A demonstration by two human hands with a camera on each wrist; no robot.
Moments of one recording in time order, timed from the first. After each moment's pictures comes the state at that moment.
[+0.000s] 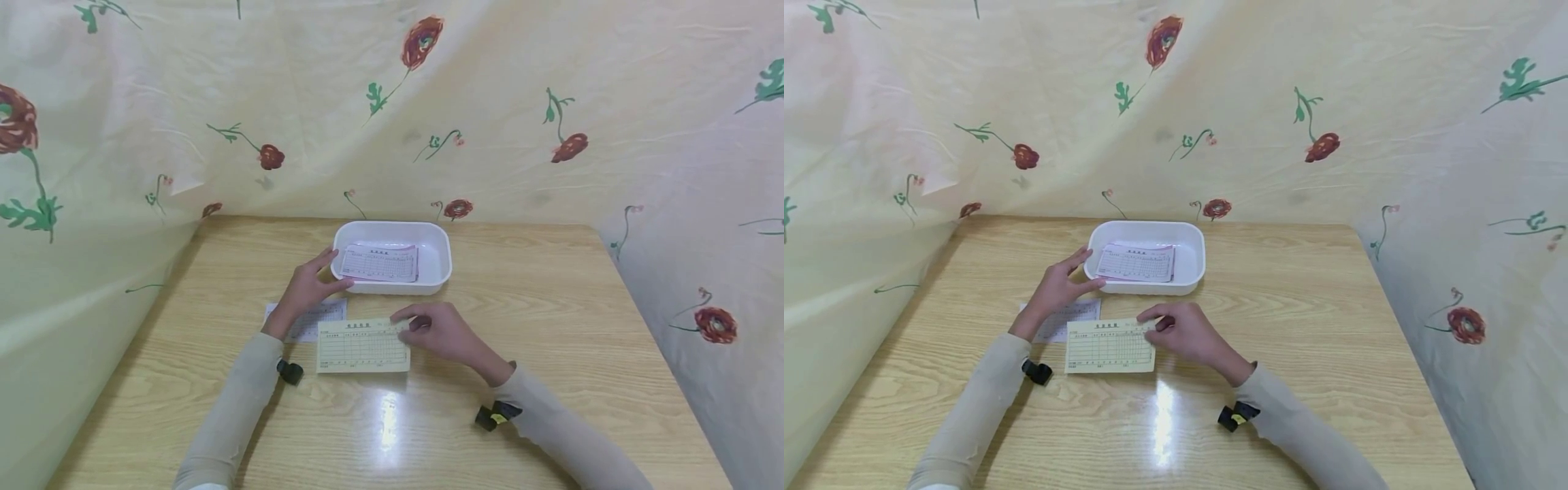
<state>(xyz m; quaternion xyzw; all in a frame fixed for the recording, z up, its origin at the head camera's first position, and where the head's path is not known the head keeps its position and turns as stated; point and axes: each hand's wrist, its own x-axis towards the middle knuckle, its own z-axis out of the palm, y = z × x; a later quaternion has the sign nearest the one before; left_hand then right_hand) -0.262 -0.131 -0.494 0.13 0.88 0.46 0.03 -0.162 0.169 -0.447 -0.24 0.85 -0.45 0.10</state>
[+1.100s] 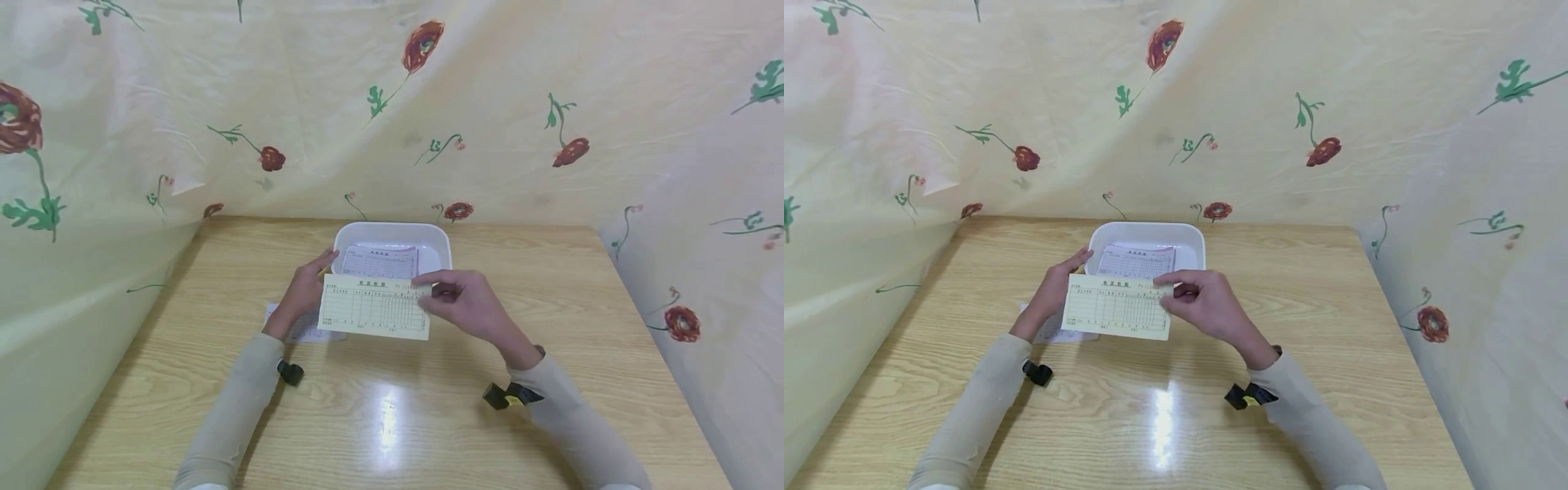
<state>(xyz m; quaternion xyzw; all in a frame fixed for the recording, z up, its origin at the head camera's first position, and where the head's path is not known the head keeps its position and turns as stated) -0.266 -0.128 -0.495 0.14 0.88 0.46 0.02 -0.177 0.197 -0.391 -0.20 0.83 -0.52 0.03</state>
